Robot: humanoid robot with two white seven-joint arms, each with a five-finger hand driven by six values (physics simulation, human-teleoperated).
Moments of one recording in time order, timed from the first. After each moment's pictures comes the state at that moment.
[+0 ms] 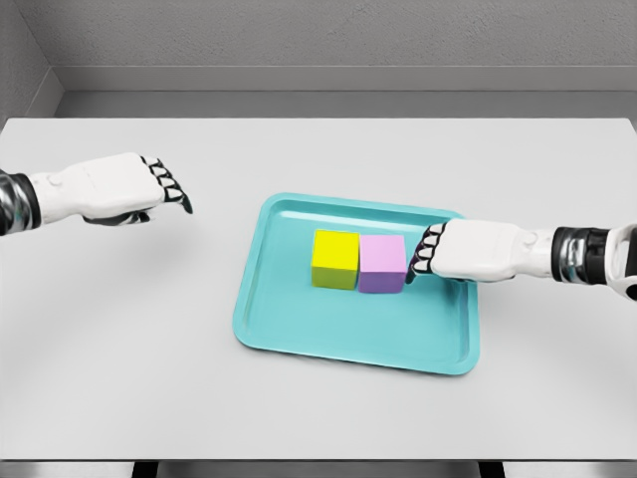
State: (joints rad) left arm -0.54 0.83 -0.45 -1.58 -0.60 -0.61 -0.56; right arm -0.53 -0.87 0.66 -1.71 0.57 -0.61 0.55
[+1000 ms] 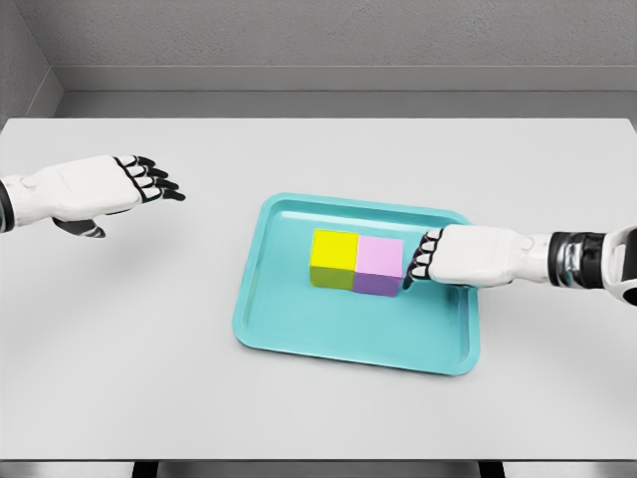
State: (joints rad) left arm -0.52 0.89 -0.43 -1.58 -0.59 -0.61 -0.56; right arm -0.53 -0.88 0.68 -1.71 0.58 -0.61 0.55
